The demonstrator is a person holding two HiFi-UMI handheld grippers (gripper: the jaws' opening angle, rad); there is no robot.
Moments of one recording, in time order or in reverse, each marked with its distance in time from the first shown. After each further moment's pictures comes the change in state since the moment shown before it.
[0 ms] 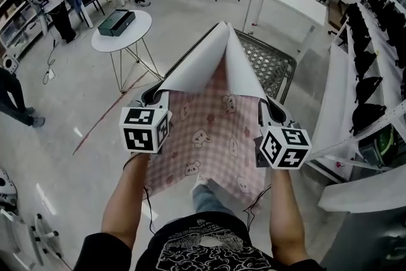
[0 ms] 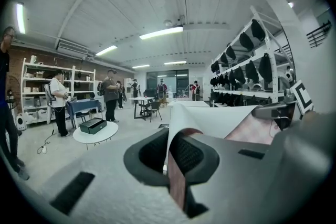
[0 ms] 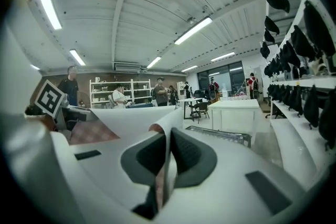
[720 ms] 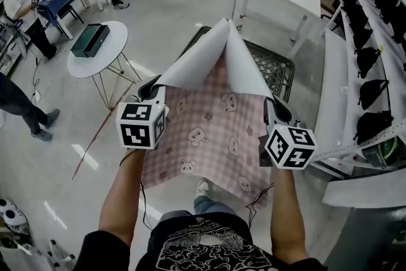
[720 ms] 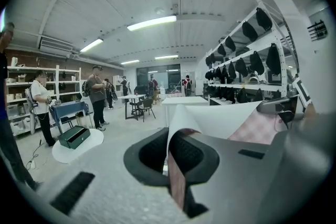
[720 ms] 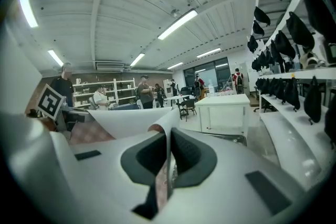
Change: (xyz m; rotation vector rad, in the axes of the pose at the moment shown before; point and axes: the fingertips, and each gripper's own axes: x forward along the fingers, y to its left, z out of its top) left arm 0.206 0.032 0.033 0.068 0.058 -0.101; right arm 0.143 -0.102 0.017 0.086 0.026 -0.138
